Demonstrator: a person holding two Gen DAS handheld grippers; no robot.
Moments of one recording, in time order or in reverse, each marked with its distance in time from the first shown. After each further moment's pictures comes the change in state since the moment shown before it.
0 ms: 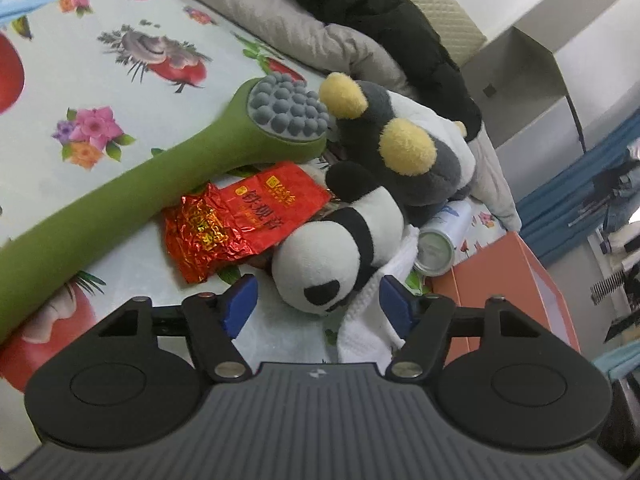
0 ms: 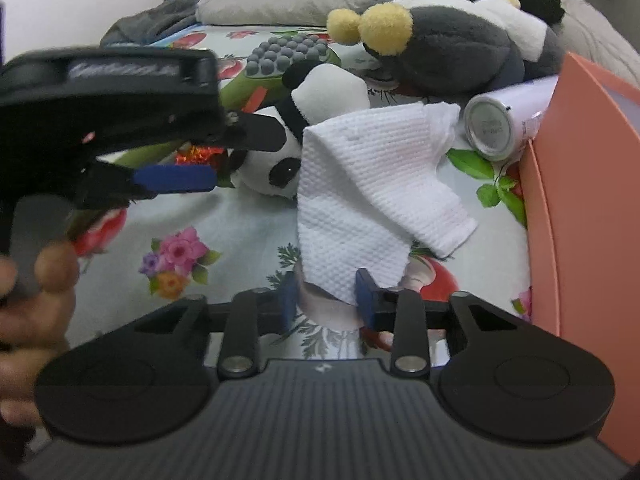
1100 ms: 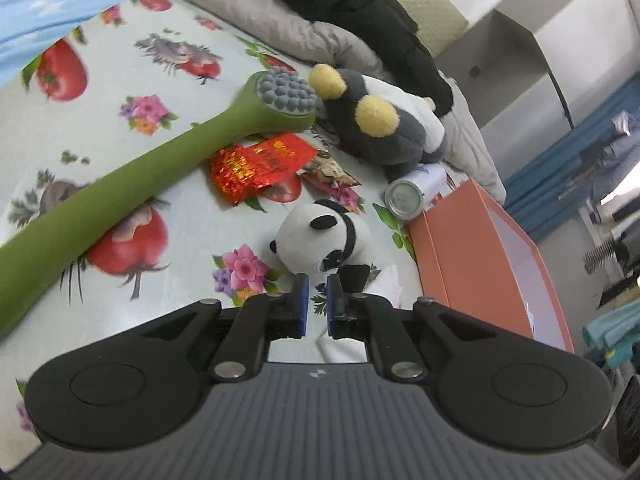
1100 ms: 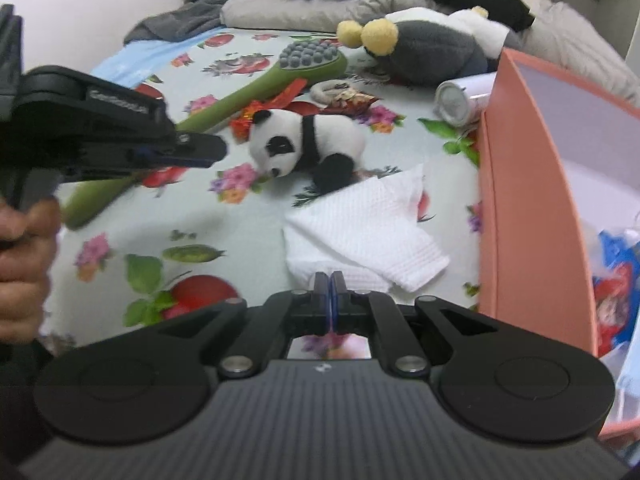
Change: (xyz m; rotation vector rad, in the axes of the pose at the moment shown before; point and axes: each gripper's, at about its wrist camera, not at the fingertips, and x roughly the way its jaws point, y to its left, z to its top) left arm -0.097 -0.003 -0.044 0.084 0.046 -0.010; right arm -0.097 0.016 -0.058 0.005 -0.006 0.012
